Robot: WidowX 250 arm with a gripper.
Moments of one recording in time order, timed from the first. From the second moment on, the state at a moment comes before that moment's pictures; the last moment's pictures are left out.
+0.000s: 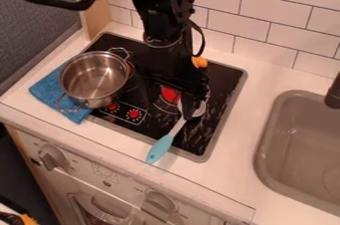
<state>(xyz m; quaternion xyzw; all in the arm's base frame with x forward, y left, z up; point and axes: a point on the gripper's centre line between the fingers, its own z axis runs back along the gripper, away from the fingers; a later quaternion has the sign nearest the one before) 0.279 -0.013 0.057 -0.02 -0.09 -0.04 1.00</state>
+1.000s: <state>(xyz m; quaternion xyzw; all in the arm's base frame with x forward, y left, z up) 0.285 0.056 0.057 0.02 -0.07 0.02 1.00</state>
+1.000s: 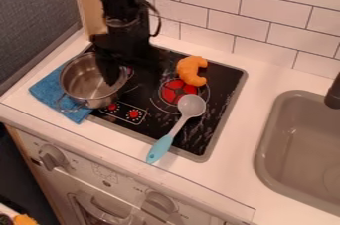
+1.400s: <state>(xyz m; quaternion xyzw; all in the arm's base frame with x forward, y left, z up) 0.300 0.072 0.030 0.04 -0.03 0.02 1.00</state>
